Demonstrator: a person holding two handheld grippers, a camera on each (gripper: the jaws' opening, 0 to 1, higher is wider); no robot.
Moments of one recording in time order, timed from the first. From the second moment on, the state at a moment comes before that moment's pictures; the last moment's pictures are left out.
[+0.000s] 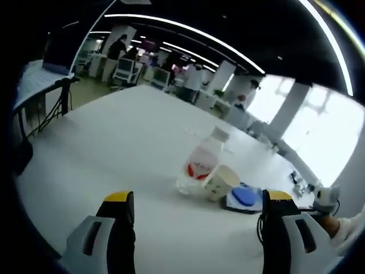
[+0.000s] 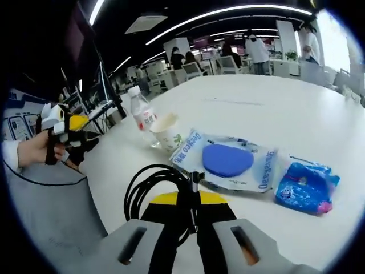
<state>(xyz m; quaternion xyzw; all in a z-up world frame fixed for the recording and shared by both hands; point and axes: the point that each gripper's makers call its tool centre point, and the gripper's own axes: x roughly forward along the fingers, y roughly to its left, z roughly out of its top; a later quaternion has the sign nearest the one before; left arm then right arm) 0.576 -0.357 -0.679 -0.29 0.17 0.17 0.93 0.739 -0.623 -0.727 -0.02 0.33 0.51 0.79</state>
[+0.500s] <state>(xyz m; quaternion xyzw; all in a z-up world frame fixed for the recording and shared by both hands) 0.585 -0.377 -0.686 -0.27 0.19 0.13 0.93 0.786 -0.720 -0.747 -0.02 0.36 0.42 0.84</state>
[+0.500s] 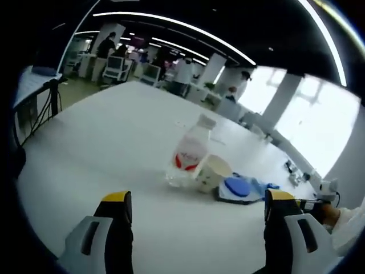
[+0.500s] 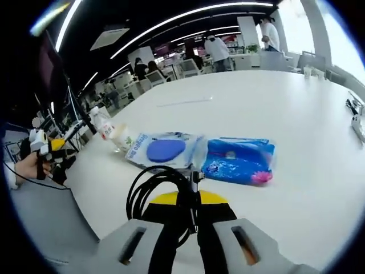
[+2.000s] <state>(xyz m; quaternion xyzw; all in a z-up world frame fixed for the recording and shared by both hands) 0.591 -0.405 -0.692 -0.27 0.21 0.07 0.94 0.812 -0.757 -0.808 -0.10 0.38 0.39 0.84</state>
